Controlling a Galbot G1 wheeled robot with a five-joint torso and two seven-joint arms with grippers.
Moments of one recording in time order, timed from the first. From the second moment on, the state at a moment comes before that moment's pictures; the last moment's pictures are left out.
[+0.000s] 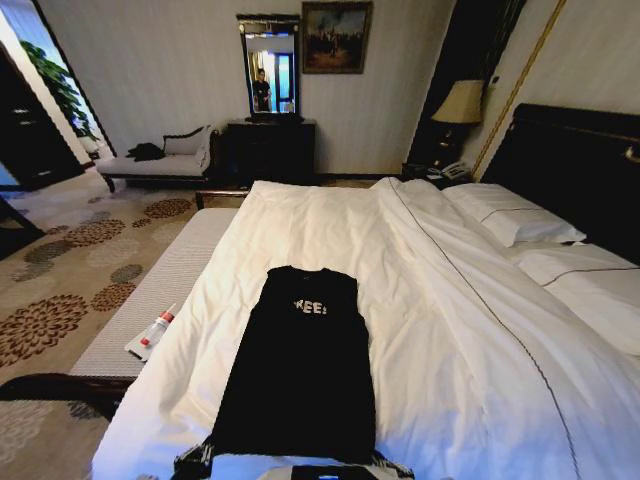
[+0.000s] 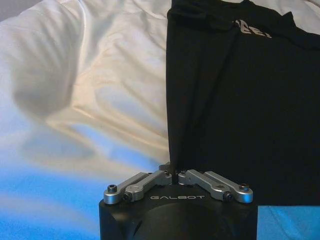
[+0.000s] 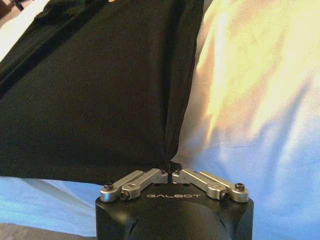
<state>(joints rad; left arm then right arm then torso) 2.26 -1.04 -0.62 -2.14 -0.55 0.05 -0.02 -2.18 1.13 0.47 2.15 0.54 -0.24 -0.03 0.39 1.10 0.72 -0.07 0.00</state>
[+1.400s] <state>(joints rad) 2.31 -1.04 -0.70 -2.38 -0.44 0.11 -0.09 -2.24 0.98 0.62 2.41 0.48 -0.30 0.06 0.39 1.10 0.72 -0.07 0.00</state>
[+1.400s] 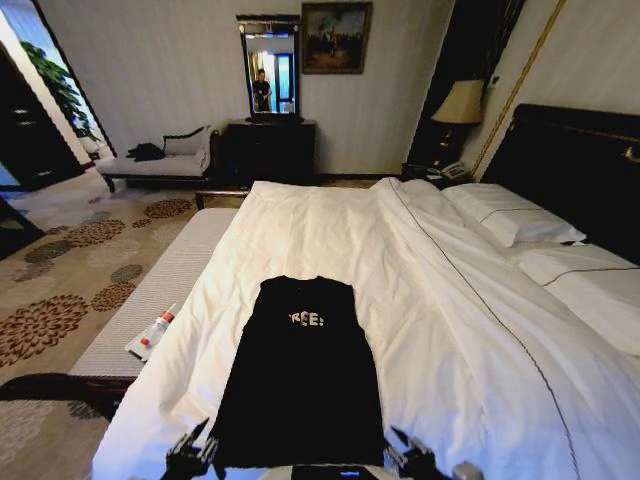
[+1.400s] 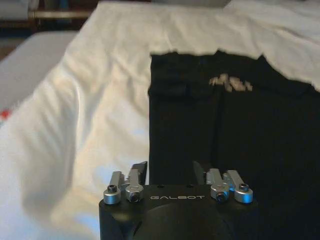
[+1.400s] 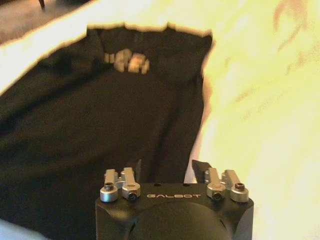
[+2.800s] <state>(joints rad) 1.04 -0.69 -0.32 -1.71 -1.10 0.31 -0.15 -0.83 0.80 0.17 1.68 1.27 -0.45 0.08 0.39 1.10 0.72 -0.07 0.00</state>
